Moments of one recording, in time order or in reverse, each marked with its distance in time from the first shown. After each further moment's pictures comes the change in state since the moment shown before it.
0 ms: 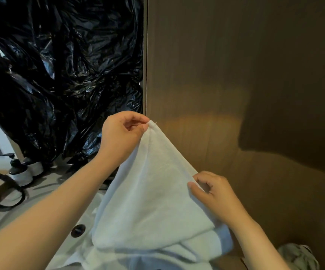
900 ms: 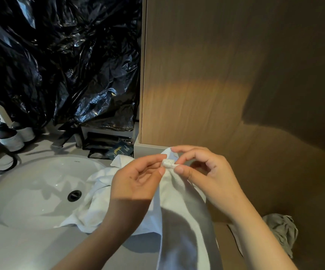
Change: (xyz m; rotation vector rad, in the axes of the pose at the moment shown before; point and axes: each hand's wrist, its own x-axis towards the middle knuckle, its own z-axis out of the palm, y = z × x) left_hand -0.153 0.000 0.031 -0.514 -0.111 -0.360; right_hand -0.026 -0.058 0.004 0.372 -0.045 0.056
